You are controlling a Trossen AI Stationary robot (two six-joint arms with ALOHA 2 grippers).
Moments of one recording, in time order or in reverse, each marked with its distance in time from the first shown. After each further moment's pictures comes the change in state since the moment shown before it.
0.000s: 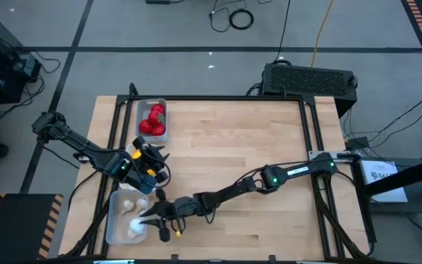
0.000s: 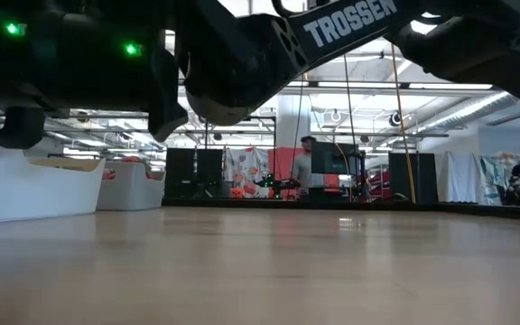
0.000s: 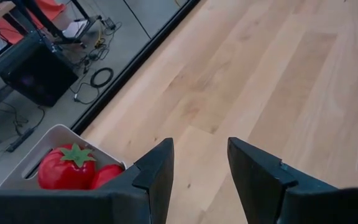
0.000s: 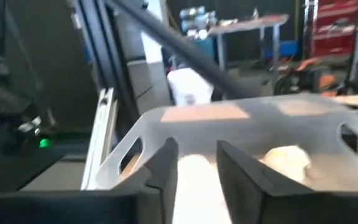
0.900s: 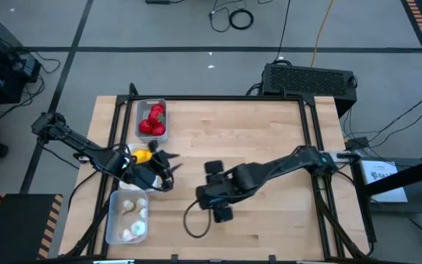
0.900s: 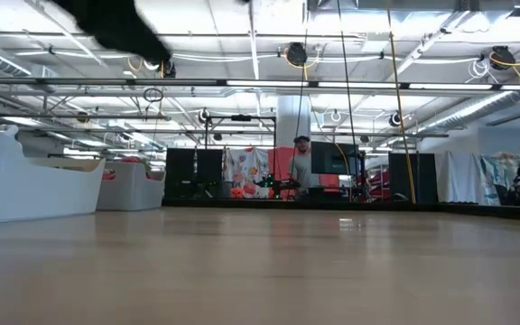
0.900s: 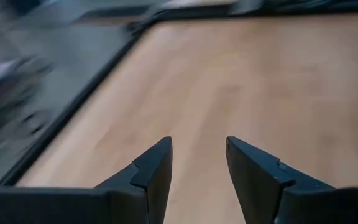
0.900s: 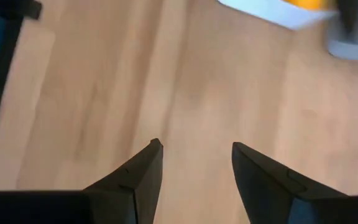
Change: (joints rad) left arm 0.017 0.000 0.000 0.429 0.149 0.367; right arm 0.051 -0.679 0.001 -1.861 0.149 -0.093
